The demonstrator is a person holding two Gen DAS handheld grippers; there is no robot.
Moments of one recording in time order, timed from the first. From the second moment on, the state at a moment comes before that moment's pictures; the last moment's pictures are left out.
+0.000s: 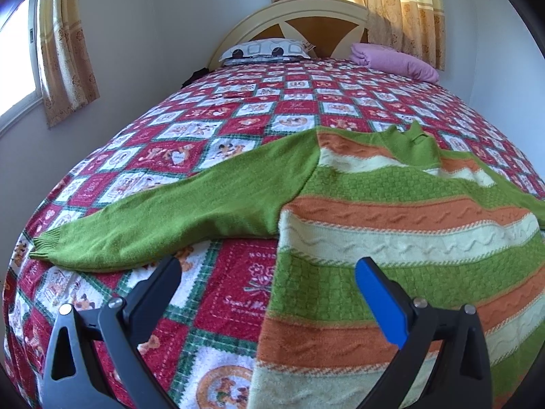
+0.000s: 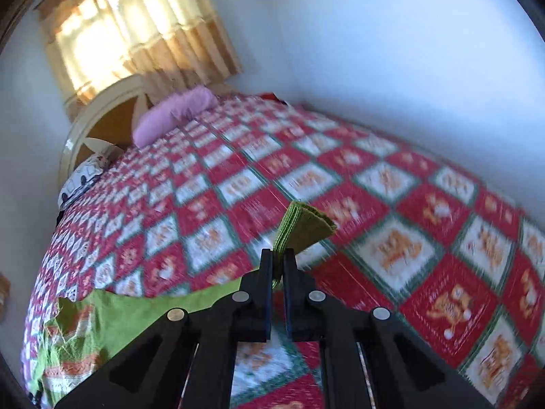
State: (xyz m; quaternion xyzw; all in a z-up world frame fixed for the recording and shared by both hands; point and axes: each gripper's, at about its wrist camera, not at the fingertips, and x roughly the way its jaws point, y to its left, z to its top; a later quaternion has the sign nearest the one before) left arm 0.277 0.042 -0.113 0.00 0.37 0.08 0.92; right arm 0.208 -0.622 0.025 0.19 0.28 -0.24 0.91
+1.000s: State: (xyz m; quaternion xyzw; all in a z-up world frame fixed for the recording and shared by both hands) left arm 0.263 0.072 -0.127 -0.06 0.38 0.05 0.92; right arm 0.298 -0.295 0.132 -0.09 0.24 0.01 0.97
